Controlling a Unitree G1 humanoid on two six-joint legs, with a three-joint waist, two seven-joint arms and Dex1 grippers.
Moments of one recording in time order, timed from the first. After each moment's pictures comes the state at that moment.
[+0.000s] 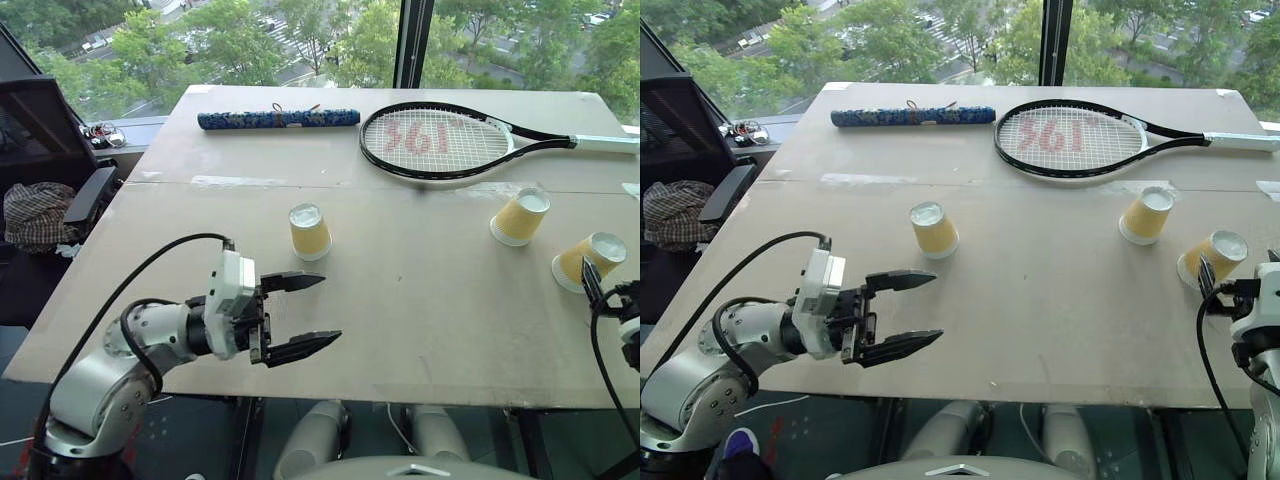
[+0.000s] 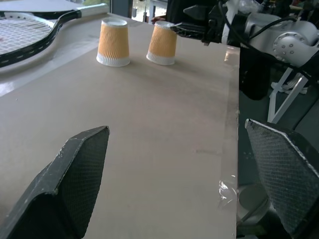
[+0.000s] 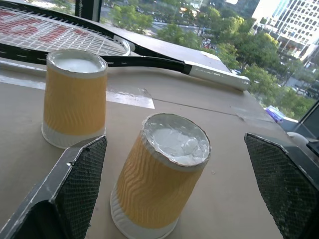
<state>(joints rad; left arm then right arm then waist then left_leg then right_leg) 0.04 0.76 0.15 -0.61 -0.81 0.51 -1.02 0.23 -0.38 -0.55 -0.45 0.24 0.29 0.24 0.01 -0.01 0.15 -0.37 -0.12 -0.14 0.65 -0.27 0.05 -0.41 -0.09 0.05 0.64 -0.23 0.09</state>
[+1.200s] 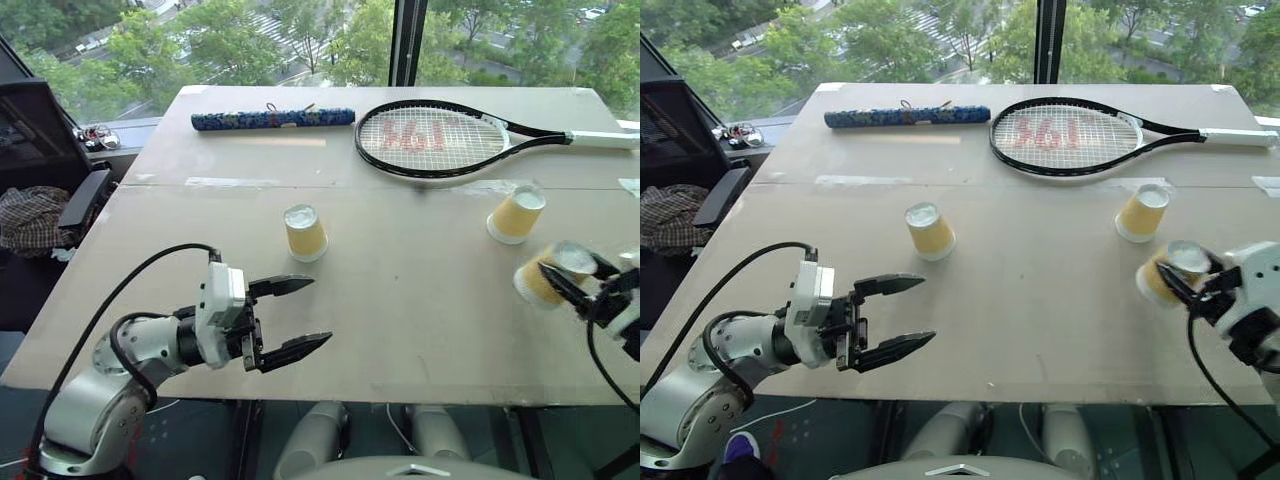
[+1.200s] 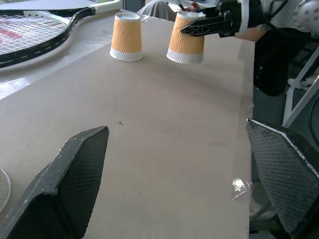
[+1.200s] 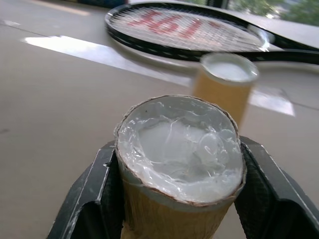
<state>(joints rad) 0.19 0.69 0.19 -0.59 -0.70 0.35 -1.02 0.17 -0.61 -0.40 -0.58 0.56 0.50 0.60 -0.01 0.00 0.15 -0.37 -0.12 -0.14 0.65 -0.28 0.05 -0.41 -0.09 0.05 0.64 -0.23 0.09</state>
